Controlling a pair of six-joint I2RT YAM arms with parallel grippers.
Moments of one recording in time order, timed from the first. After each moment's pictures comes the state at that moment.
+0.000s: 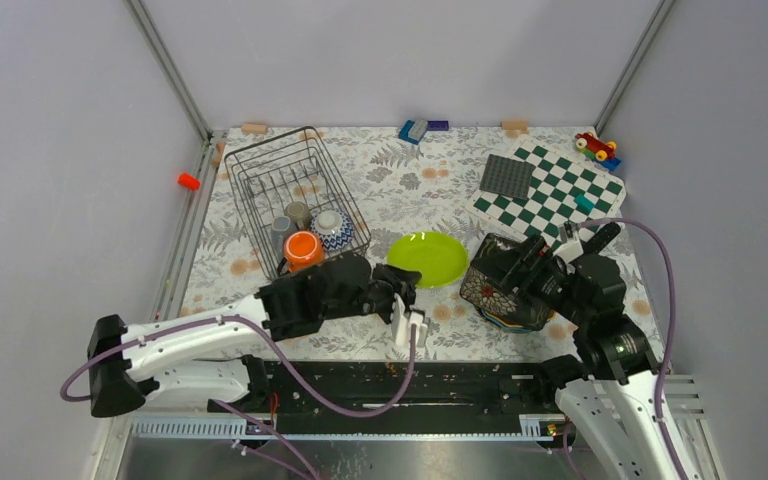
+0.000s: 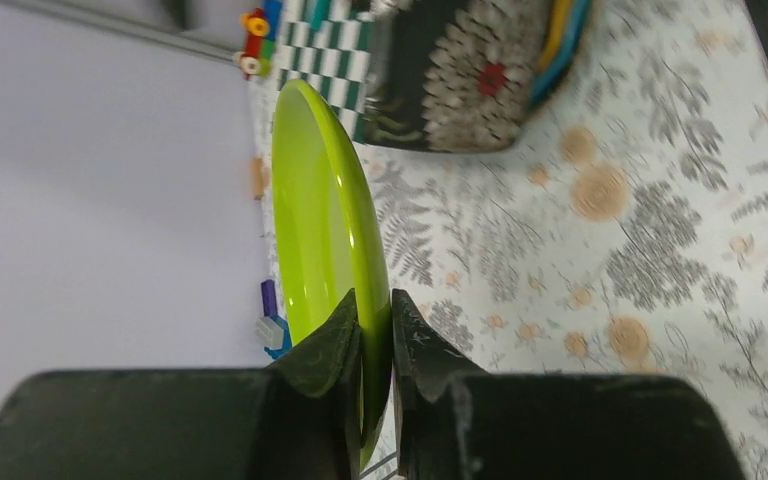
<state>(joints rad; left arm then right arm) -1.13 1.05 0.92 -0.19 0.13 1.00 0.29 0.43 0.69 -0.59 -0.36 1.01</state>
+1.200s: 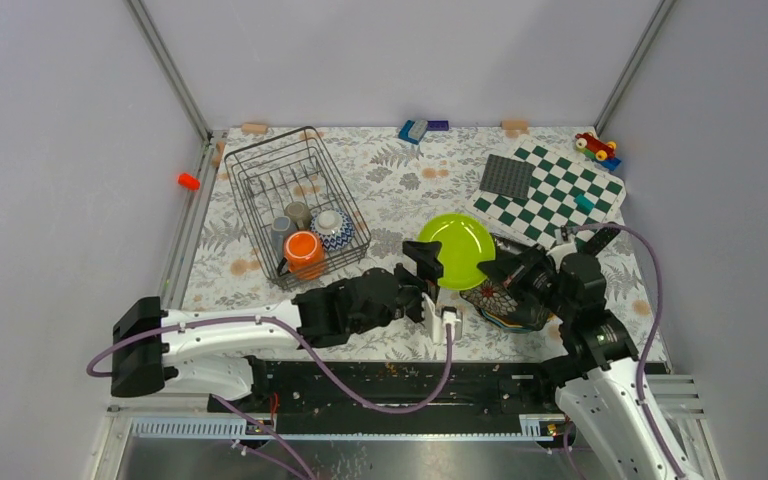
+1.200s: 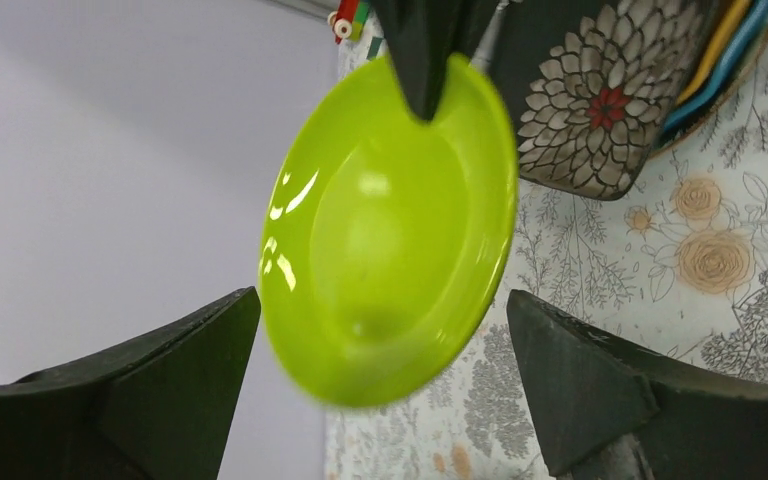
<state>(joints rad) -1.29 1.25 0.88 0.11 -0.22 1.05 0.28 0.49 0.52 -0.38 -0.33 1.13</state>
